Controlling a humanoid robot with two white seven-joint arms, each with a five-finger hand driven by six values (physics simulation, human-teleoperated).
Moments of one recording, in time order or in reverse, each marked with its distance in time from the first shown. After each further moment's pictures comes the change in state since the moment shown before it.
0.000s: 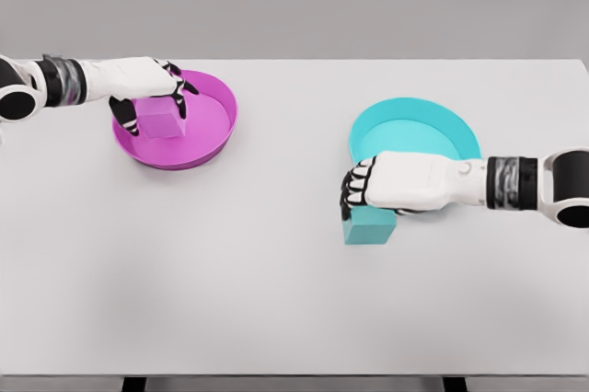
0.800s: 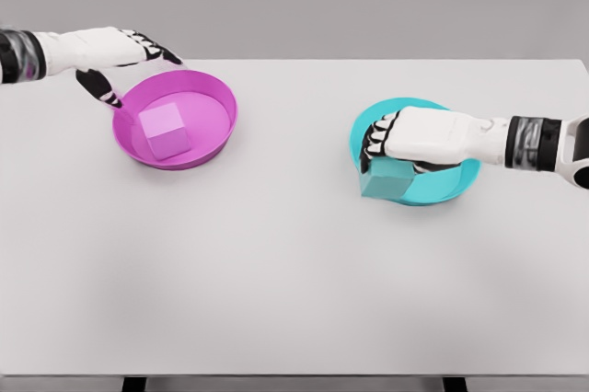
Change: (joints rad) left arm -0.041 0.062 0.050 0.030 0.122 0.004 -0.041; right arm -0.075 0.018 -0.030 0.140 -0.030 0.000 -0.001
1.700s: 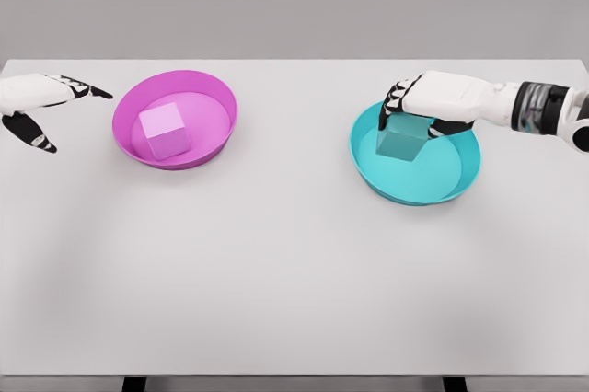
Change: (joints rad) left arm 0.143 0.193 -0.001 0.000 0.136 0.000 0.011; right arm -0.101 0.088 0.000 0.270 -0.002 0.000 0.007
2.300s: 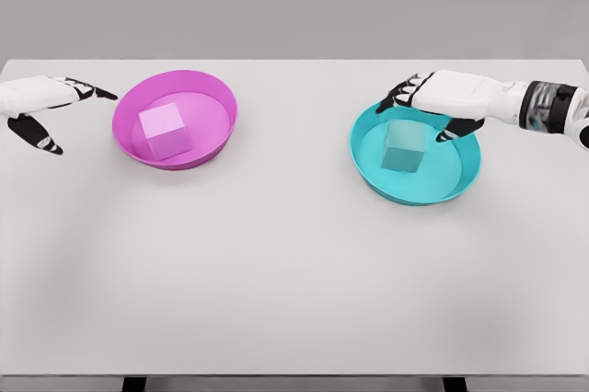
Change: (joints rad) left arm 0.031 -0.011 0.038 -0.010 0.004 0.000 -0.003; right arm -0.003 -0.005 -0.001 0.049 -0.001 0.000 -0.003
